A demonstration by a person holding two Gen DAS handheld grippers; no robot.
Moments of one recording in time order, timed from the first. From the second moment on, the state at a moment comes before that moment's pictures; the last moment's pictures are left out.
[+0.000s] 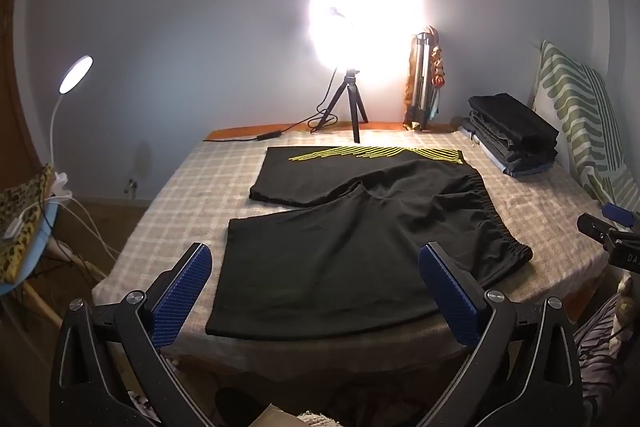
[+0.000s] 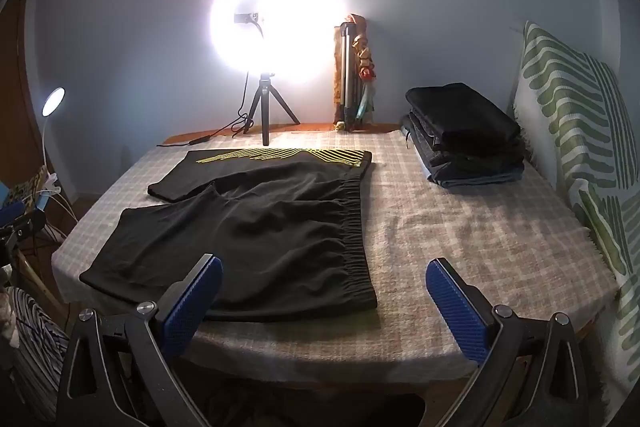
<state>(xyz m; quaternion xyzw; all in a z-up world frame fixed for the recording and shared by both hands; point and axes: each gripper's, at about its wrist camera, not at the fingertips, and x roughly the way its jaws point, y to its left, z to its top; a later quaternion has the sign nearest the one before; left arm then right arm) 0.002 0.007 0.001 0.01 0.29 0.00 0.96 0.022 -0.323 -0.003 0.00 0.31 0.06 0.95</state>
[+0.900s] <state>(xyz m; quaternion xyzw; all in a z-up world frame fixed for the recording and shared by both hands) 0.002 0.009 -0.002 0.01 0.29 0.00 0.96 0.025 -0.321 -0.009 0.01 0.31 0.06 0.95</state>
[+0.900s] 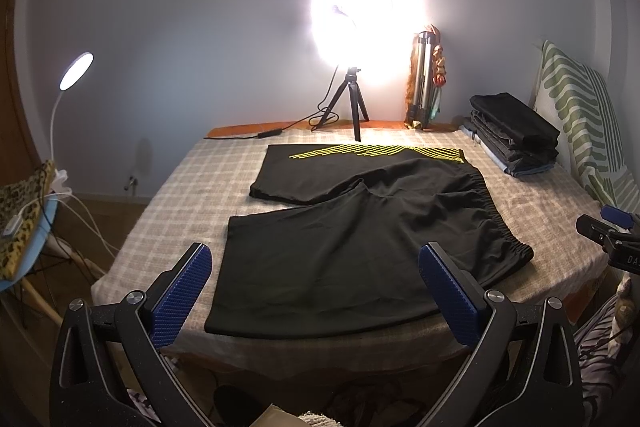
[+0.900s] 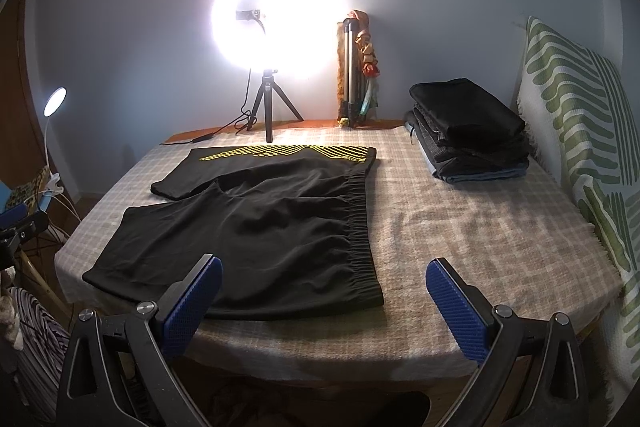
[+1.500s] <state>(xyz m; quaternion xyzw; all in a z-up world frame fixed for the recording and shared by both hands) 0.002 0.009 -0.002 0.01 0.29 0.00 0.96 0.026 -0.318 -0.012 0.01 0.31 0.06 0.95</state>
